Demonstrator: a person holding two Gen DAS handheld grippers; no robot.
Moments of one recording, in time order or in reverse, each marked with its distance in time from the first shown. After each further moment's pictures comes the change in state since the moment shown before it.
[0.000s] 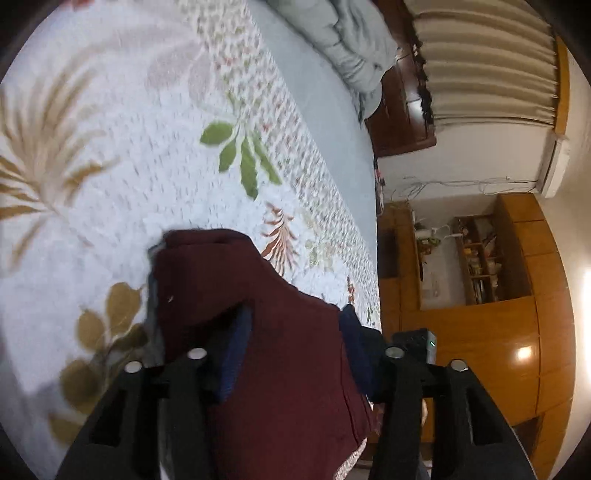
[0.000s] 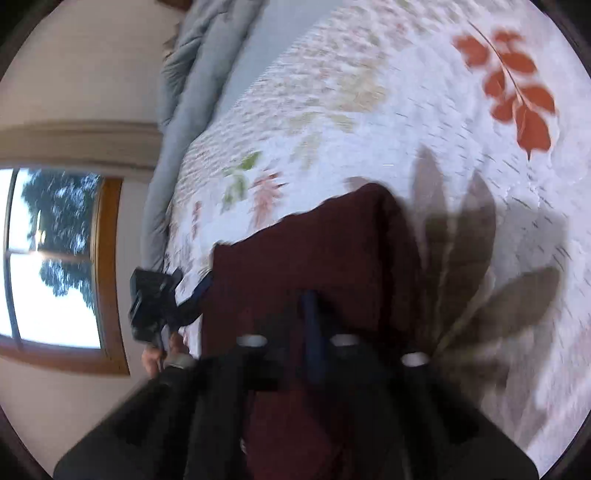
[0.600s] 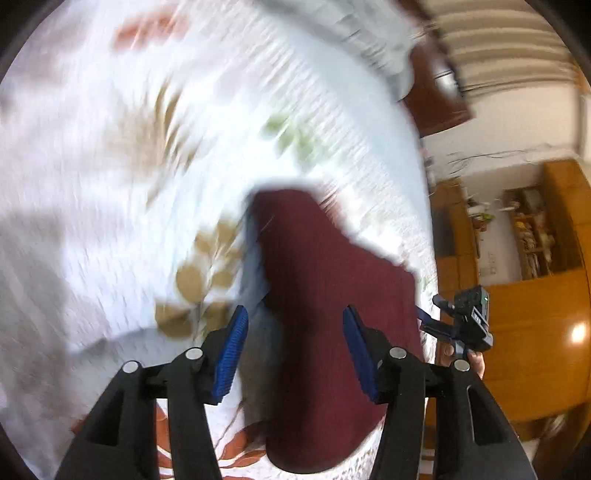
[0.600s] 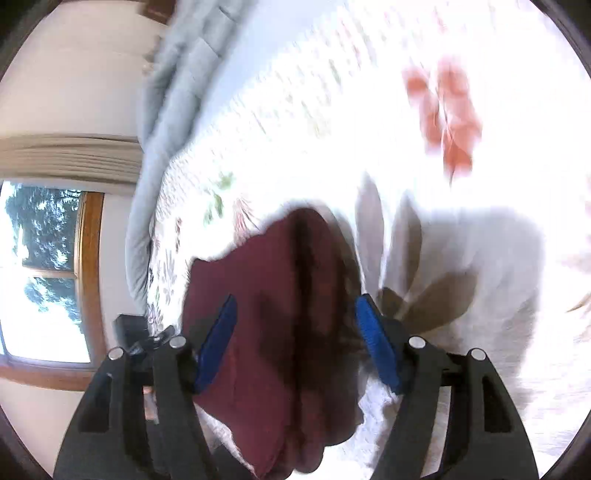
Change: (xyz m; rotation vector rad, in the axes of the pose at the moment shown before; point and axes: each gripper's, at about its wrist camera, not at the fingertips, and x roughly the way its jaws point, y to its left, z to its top) left arm -0.072 -0.016 -0.035 0.109 0.018 0.242; right arm -0.049 -0.042 0.014 0.015 -0.082 -0.113
